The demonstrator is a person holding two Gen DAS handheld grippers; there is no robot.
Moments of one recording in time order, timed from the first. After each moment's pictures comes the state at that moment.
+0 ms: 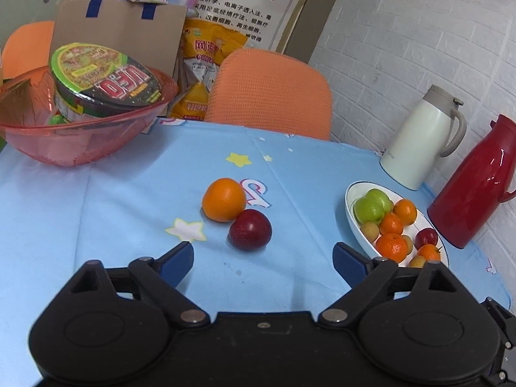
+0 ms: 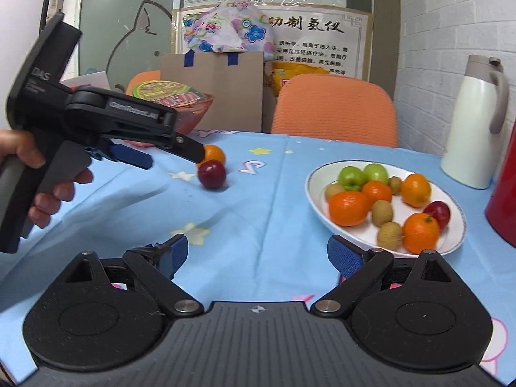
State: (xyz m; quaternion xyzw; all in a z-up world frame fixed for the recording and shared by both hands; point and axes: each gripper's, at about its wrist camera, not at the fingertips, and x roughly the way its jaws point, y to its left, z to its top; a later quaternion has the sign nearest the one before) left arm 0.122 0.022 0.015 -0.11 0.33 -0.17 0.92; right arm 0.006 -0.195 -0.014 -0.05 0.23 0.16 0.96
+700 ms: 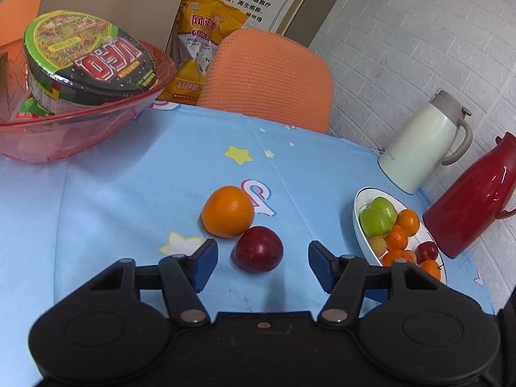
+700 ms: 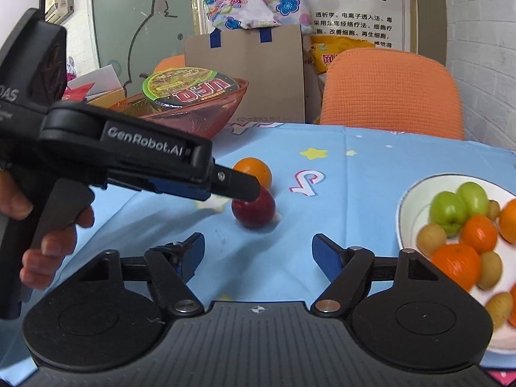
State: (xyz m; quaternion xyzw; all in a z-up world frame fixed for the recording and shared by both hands) left arm 0.170 0.038 0.006 -0.15 0.37 -0.20 0.90; right arm 0.105 -0.142 -0.014 -0.02 0.28 0.23 0.93
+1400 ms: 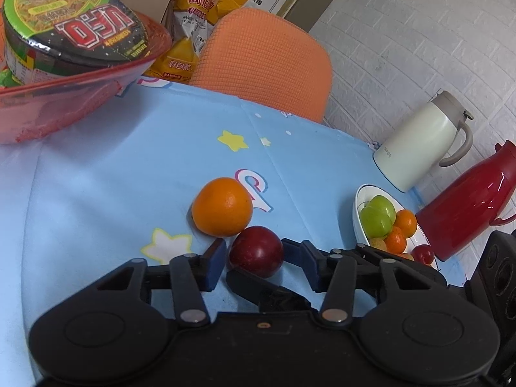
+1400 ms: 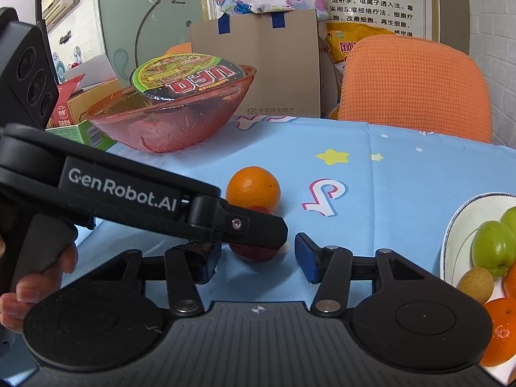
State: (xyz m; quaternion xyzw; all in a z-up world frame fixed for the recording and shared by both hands) left arm 0.192 0.037 -0.010 -0.18 0.39 -0.22 0.87; right arm 0.148 -0.126 -0.023 -0.02 0.30 0.26 0.92
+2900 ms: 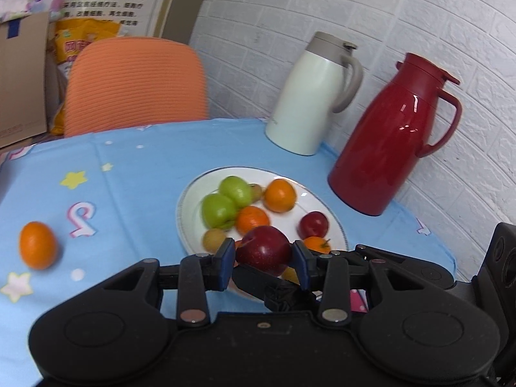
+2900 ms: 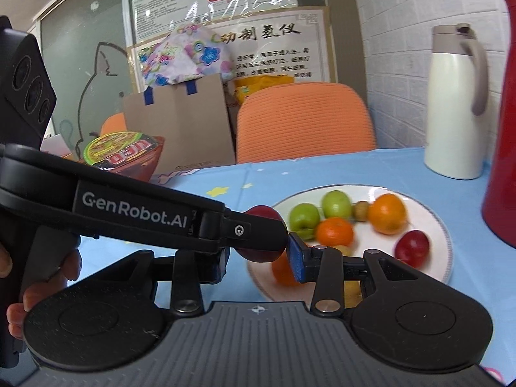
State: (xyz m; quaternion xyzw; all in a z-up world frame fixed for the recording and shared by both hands) left arm 0.141 -0.115 0.039 -0.05 0.34 -0.34 0.88; right arm 0.066 -0.248 0.008 0.05 0.21 0.13 0.97
